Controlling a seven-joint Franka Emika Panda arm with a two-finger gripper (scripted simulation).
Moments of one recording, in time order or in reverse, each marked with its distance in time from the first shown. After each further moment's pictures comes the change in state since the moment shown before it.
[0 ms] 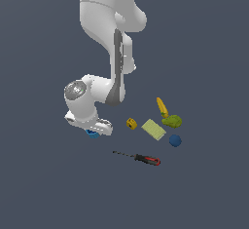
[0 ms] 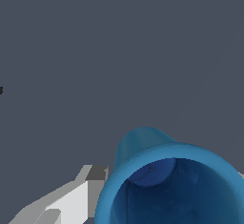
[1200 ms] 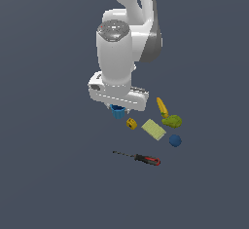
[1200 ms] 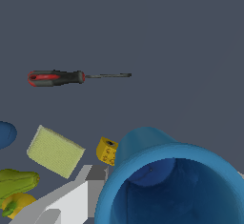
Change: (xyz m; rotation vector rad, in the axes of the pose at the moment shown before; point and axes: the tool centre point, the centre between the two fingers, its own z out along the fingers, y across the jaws) arm -0.050 -0.120 -0.165 -0.002 0.001 -0.001
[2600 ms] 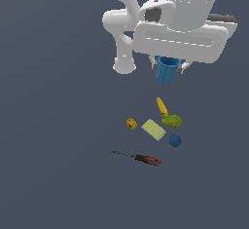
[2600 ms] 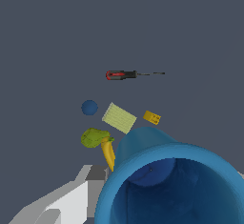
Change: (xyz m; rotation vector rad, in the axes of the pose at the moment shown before) arm -0.047 -0.135 -0.184 0.002 -0.001 -0.001
